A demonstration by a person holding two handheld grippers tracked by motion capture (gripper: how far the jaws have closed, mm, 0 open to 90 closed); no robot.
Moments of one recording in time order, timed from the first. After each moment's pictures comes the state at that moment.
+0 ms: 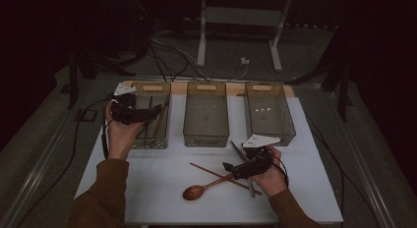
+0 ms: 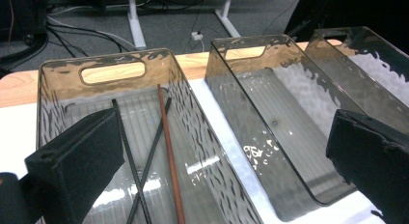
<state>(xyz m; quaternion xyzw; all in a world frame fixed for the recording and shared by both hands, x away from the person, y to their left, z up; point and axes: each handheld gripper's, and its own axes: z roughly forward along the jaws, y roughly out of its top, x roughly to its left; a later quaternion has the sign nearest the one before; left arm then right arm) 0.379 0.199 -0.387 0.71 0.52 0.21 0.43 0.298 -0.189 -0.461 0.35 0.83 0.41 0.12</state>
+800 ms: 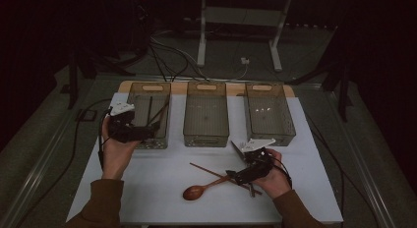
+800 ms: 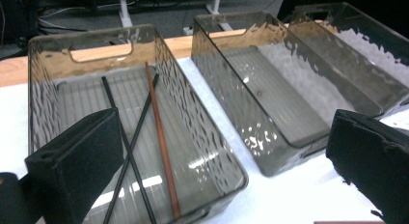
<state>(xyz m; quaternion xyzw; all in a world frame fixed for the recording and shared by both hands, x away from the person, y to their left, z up) 0.332 0.201 -0.403 0.72 0.50 0.21 0.43 0.296 -0.193 -0.471 0.33 0.87 0.35 0.09</state>
